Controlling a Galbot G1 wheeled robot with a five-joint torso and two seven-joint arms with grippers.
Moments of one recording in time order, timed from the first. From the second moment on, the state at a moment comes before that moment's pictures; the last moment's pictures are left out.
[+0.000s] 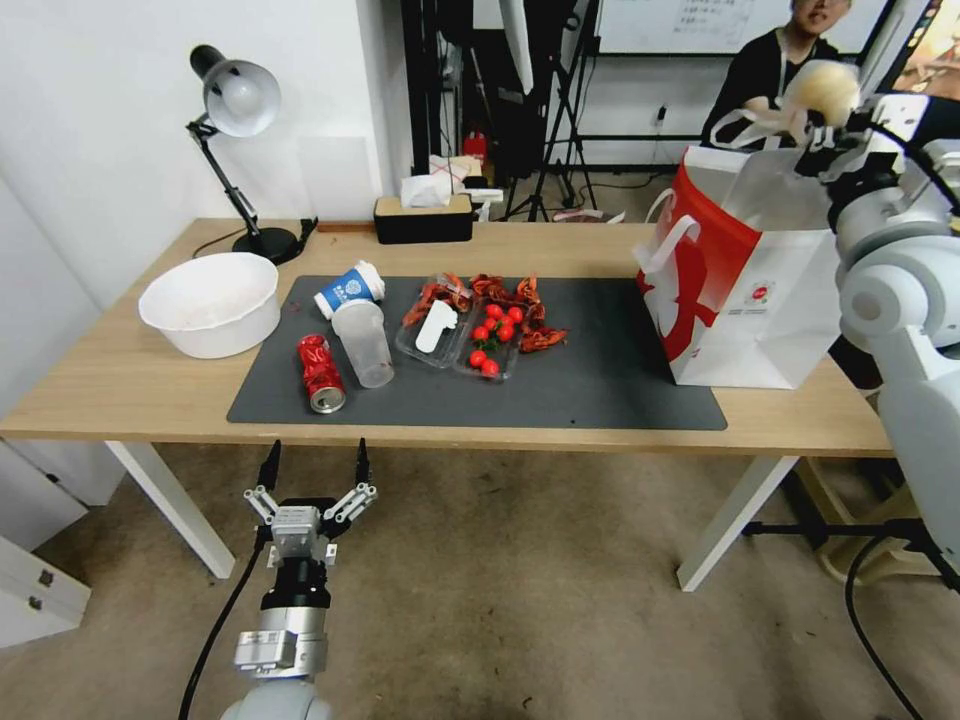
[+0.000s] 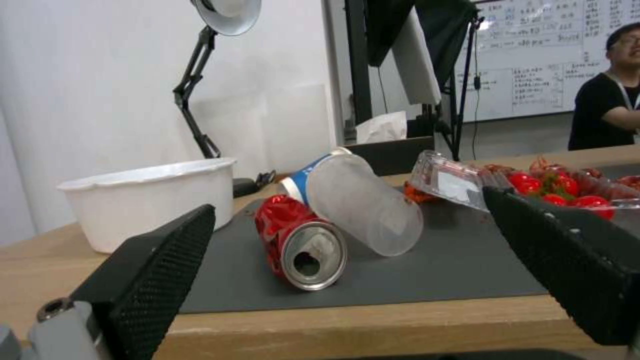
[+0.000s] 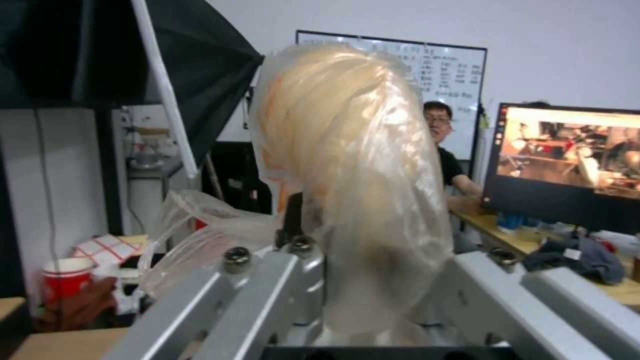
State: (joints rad) left arm 1.72 -1.59 -0.53 -2.06 0.07 -0.40 -0.04; right arm -0.57 0.84 0.43 1.83 0.72 -0.45 0.40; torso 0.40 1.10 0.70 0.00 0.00
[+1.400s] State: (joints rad) left arm 1.73 -1.59 -0.54 -2.08 0.07 -0.41 -0.04; right arm -0.67 0.86 0.44 1.90 0.74 -0.45 0.38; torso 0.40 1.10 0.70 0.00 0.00
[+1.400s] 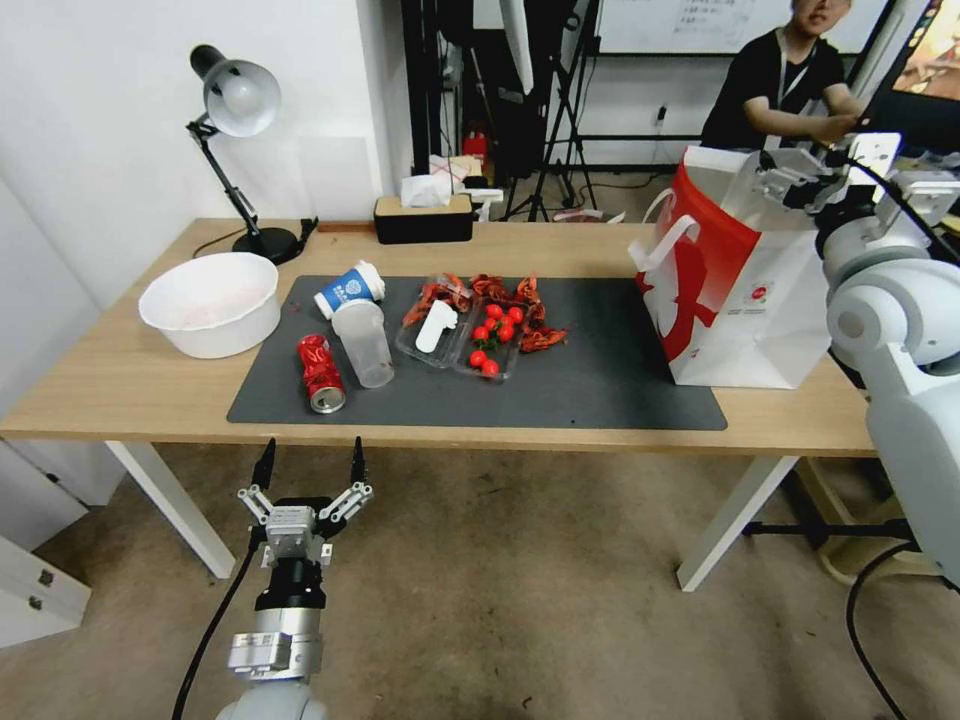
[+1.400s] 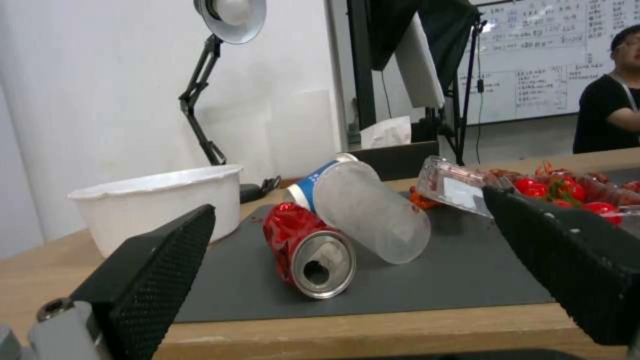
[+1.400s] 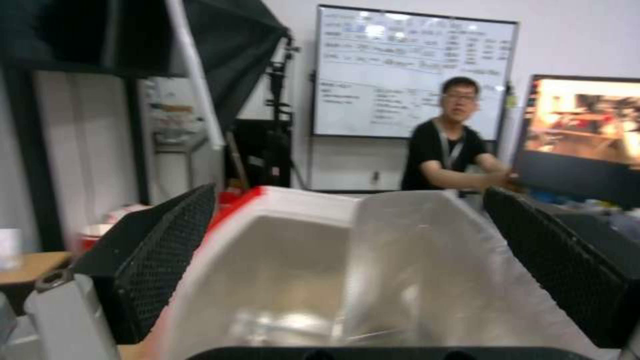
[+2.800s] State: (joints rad) left arm 1.73 -1.59 -0.53 -2.05 0.05 -0.43 -0.03; right arm -1.60 1.22 0.55 2.05 0.36 0.41 0.13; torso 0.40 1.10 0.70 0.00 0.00
